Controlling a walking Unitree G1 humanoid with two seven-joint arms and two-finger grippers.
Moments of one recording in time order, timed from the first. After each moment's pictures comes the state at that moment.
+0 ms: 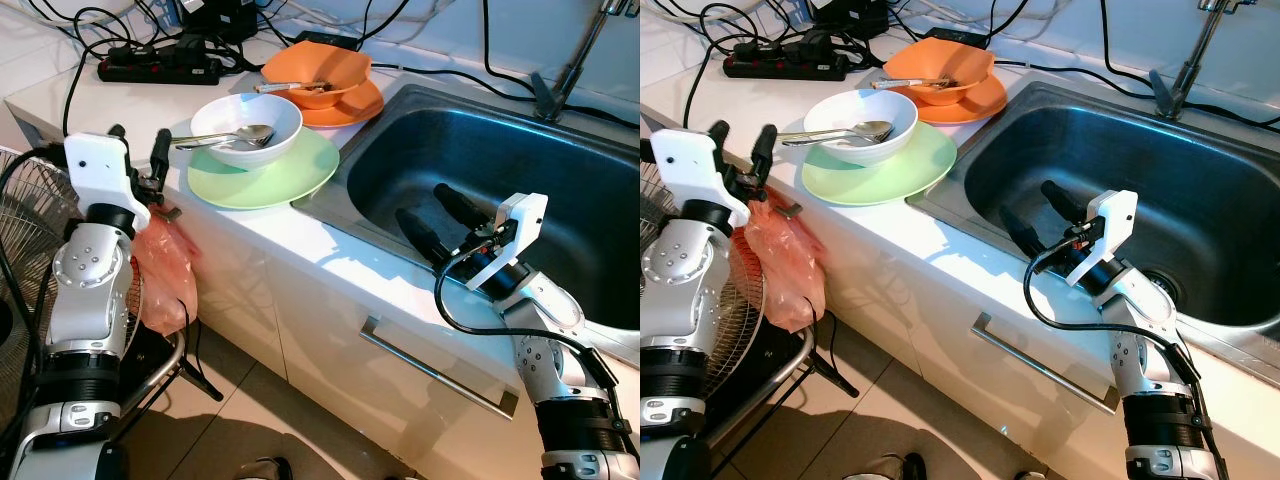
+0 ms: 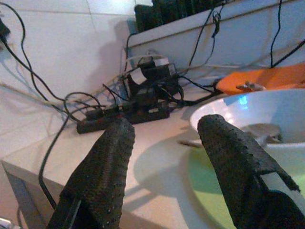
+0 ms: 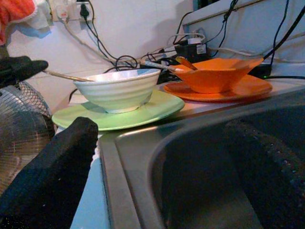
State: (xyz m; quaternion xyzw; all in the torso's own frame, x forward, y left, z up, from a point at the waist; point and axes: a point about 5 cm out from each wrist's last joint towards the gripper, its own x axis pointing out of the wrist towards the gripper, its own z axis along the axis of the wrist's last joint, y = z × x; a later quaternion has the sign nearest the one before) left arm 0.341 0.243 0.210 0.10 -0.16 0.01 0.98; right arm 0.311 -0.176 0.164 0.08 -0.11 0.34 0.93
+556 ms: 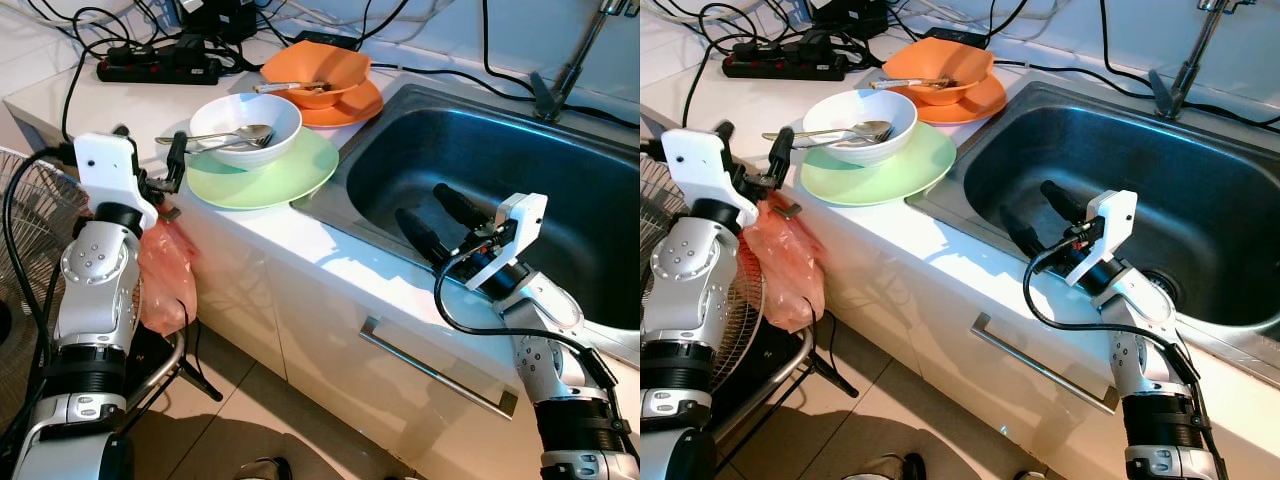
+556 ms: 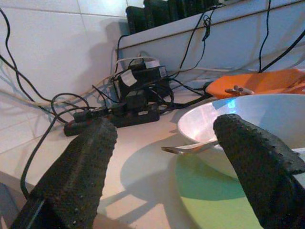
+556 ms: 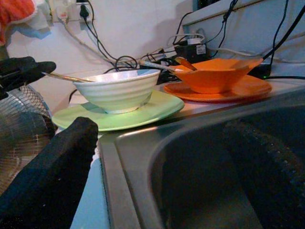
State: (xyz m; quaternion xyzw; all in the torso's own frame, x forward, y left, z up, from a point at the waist) left arm 0.345 0.239 0.212 0.10 -0.17 -0.01 0.98; right arm 0.311 -0.175 0.164 0.08 -0.11 0.34 0.93
